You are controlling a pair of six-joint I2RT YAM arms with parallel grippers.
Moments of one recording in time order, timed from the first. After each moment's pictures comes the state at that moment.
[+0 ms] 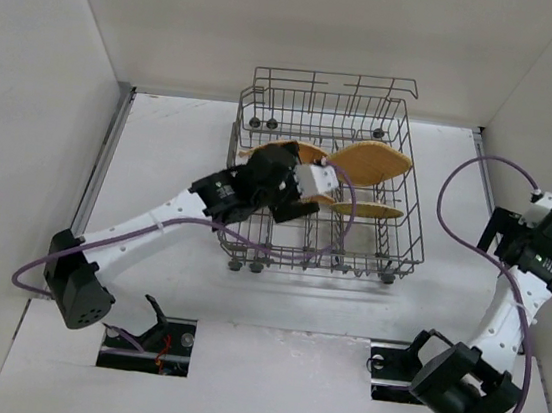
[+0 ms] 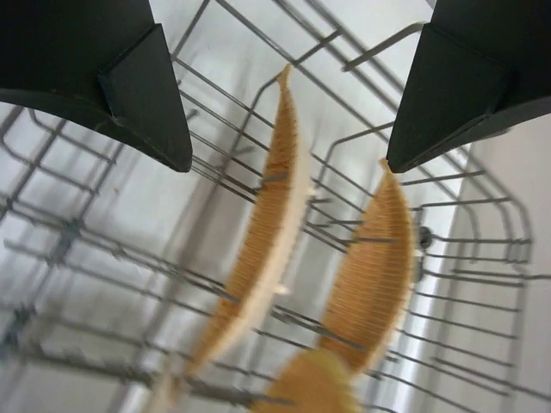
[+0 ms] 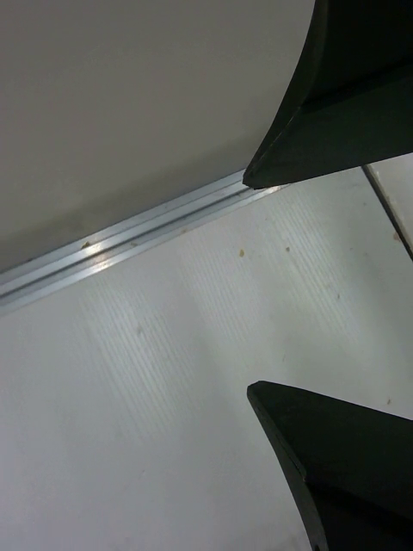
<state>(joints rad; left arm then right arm) -0.89 1.37 1.21 -0.45 -0.17 0.57 -0.68 1.00 0.91 -0.60 -0.11 -0.26</state>
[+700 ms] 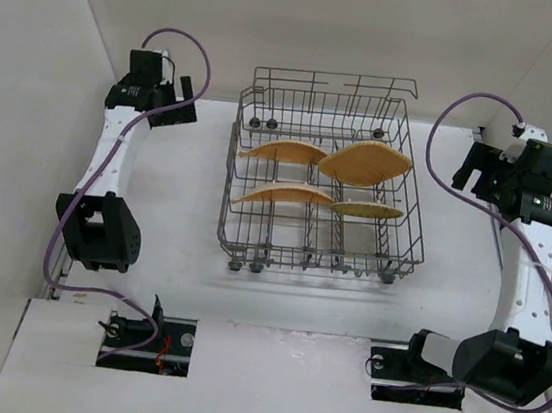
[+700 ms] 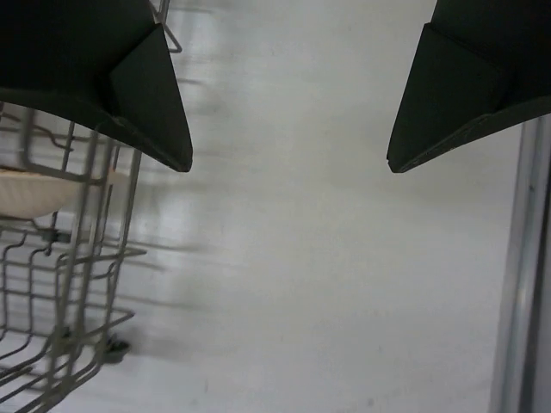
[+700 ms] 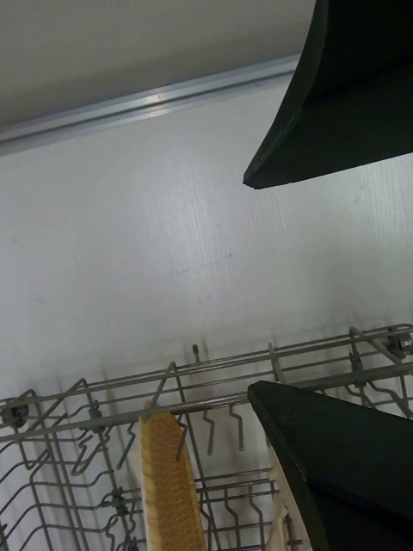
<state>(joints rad) 0.00 1.70 1.74 -0.75 -0.04 -0.17 -0.27 1.21 1.33 -0.69 -0.13 0.03</state>
